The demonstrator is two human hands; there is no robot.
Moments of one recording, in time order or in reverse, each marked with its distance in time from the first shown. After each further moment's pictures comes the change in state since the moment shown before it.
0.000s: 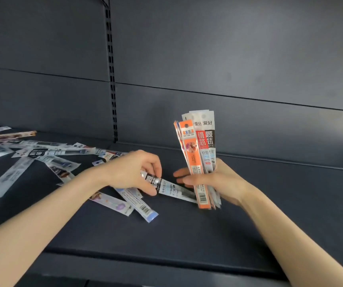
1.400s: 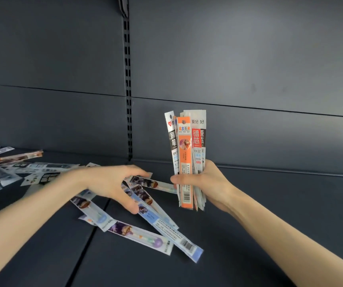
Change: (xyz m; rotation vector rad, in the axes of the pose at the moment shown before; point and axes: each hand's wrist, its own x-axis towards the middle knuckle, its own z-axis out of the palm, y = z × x) left_hand 0.012 -0.106 -0.073 0.191 -0.293 -0.045; right_hand 0.080 -0.025 0.065 0.086 0.141 -0.032
